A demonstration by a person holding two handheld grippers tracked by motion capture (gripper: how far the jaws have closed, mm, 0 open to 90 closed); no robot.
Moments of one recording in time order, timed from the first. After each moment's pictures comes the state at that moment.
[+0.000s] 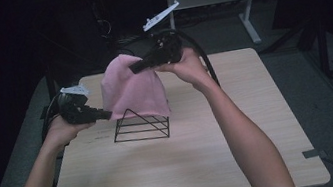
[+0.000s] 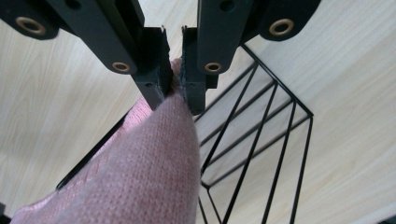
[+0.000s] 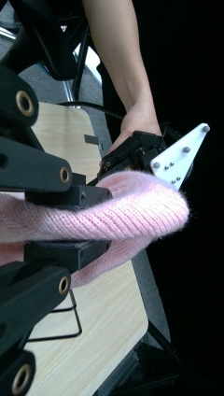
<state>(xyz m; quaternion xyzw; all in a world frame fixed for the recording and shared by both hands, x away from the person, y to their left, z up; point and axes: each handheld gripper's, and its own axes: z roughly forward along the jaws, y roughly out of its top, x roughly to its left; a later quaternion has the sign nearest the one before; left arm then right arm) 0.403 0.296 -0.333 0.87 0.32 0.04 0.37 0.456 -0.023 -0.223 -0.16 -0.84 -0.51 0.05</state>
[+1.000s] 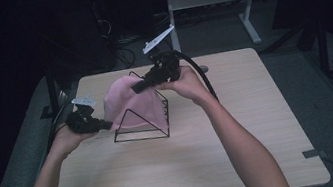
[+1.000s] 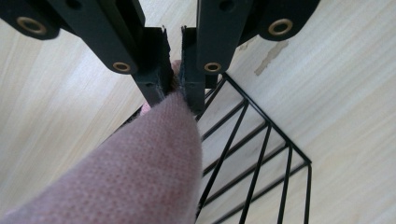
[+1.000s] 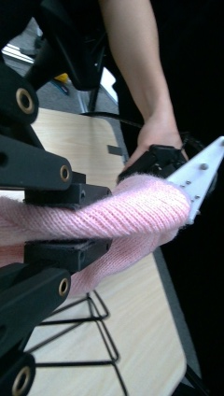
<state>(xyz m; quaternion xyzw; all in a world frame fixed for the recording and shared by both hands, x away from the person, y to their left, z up) 0.401 0.299 -0.375 0.88 0.34 0.05 0.32 0.452 -0.010 -0.277 -0.15 -0.85 -0.49 0.10</state>
